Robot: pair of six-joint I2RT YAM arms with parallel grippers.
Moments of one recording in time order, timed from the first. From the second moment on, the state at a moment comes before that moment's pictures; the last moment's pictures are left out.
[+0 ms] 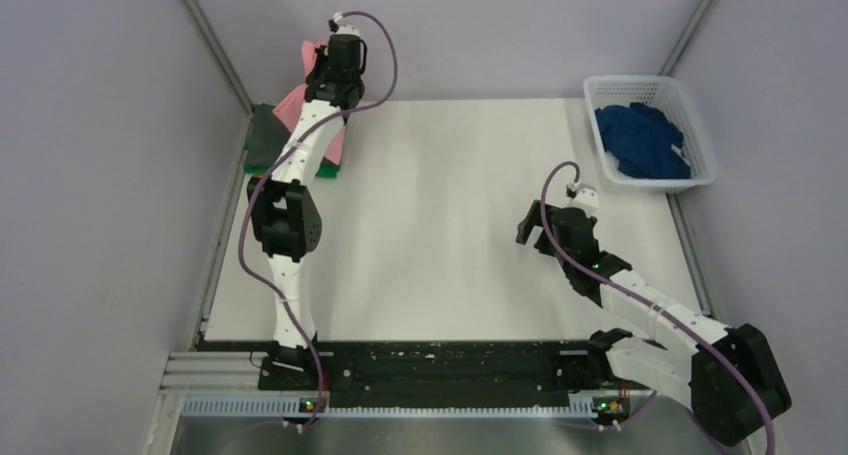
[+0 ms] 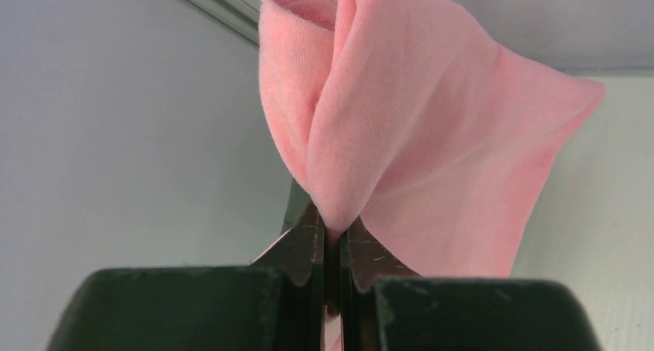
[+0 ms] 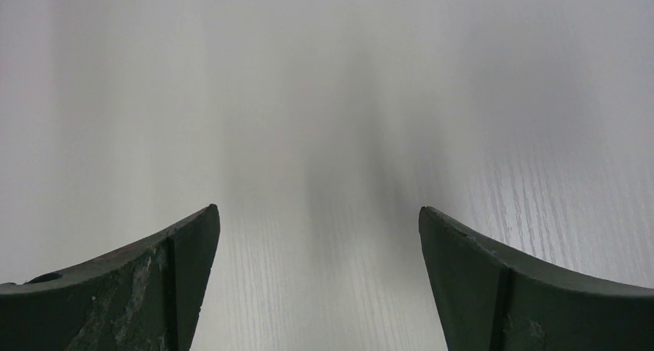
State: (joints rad) left arm -0.22 2.17 2.16 -0.40 -0.78 0.34; right arm 0.47 1.01 0.45 -0.02 0.33 0.59
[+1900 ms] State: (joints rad) left arm 0.08 2.41 2.25 -0.28 -0.65 0.38; right arm 0.47 1.08 0.51 -0.10 0.42 0.54
